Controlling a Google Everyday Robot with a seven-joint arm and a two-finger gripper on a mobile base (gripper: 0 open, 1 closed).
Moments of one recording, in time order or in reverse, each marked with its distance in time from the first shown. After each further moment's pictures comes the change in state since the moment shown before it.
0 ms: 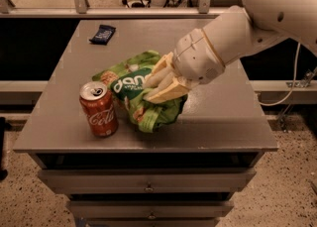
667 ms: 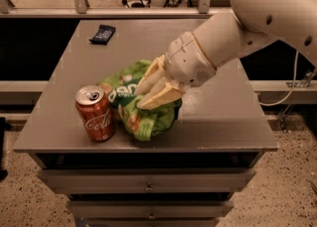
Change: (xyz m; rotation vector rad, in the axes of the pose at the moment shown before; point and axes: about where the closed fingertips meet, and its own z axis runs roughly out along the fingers) arm -0.008 0.002 0.015 -0.018 0.001 0.020
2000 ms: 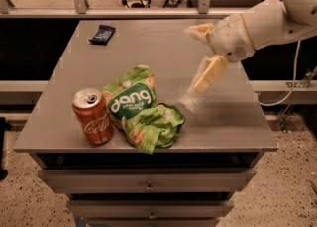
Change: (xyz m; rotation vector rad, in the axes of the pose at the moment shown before) arm 0.080 -0.072 -0.081 0.231 -0.014 0.194
